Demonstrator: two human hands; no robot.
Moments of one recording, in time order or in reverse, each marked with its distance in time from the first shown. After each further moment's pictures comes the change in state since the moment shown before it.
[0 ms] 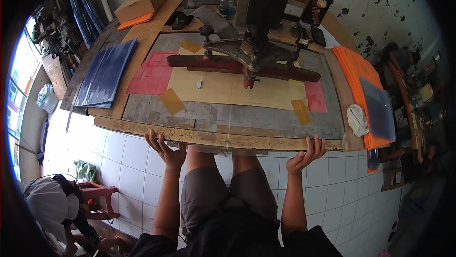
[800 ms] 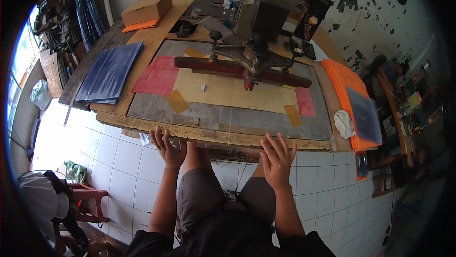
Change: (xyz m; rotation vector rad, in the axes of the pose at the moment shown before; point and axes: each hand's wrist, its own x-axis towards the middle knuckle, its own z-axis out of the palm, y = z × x) left_hand -0.002 0.000 -0.004 -0.060 -0.027 0.002; right_hand 0.061 -0.120 -0.058 0.098 -0.626 -0.093
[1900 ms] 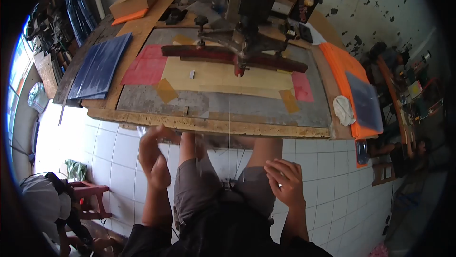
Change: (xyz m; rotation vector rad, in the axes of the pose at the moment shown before) left_hand 0.117 0.122 -0.127 -1.147 -0.164 -0.299; right_hand -0.059 0.006 -0.078 0.154 -0.150 -0.103
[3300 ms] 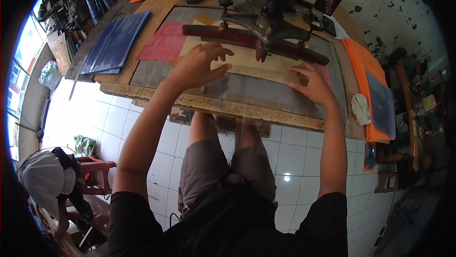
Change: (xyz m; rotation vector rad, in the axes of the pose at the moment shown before) left_hand 0.158 -0.083 0.030 0.723 -0.729 0.067; right_hand 0.230 0.154 0.009 0.181 -0.350 0.079
